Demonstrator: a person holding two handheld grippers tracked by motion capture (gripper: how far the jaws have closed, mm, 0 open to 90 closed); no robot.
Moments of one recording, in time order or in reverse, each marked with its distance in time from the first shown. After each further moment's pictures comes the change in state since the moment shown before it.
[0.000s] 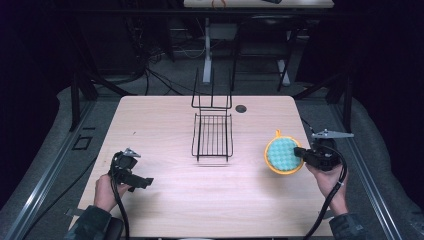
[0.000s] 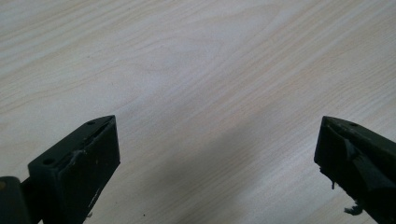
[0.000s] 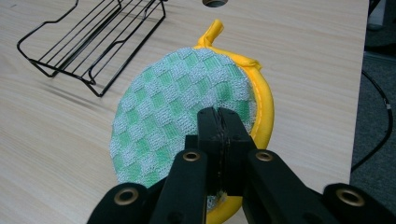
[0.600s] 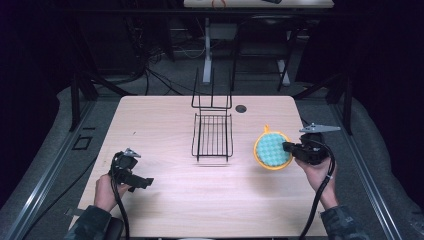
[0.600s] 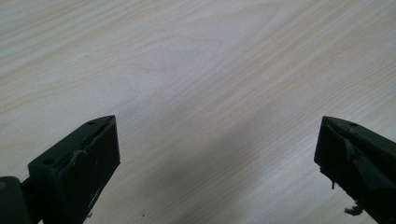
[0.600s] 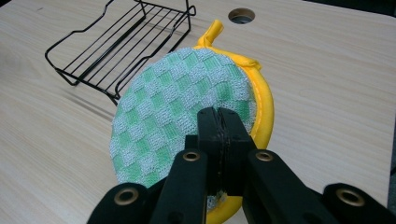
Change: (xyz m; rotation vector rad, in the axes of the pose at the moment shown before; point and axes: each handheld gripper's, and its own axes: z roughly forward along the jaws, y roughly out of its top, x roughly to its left) left arm 0.000 0.000 0.001 0.001 0.001 0.001; right arm 0.023 0.021 0.015 -0.011 0.049 -0.056
